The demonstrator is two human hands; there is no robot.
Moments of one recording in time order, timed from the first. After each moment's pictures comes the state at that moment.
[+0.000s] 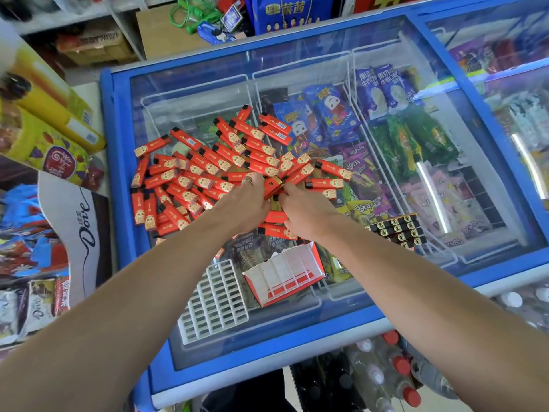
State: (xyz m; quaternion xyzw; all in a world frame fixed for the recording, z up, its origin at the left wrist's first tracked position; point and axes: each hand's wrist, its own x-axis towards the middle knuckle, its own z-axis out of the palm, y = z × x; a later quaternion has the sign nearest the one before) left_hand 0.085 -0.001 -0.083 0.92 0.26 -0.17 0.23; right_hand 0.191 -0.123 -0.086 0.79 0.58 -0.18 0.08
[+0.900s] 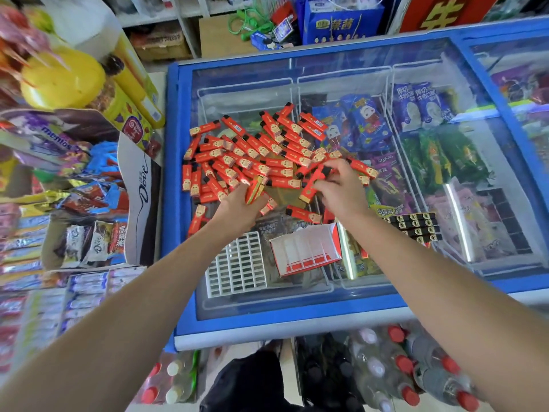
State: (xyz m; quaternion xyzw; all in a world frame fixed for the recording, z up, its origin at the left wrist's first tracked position) left_hand -0.017 -0.027 -0.054 0.73 0.48 0.00 0.49; right_hand 0.169 -0.146 -0.047 0.79 0.22 -0.34 -0.46
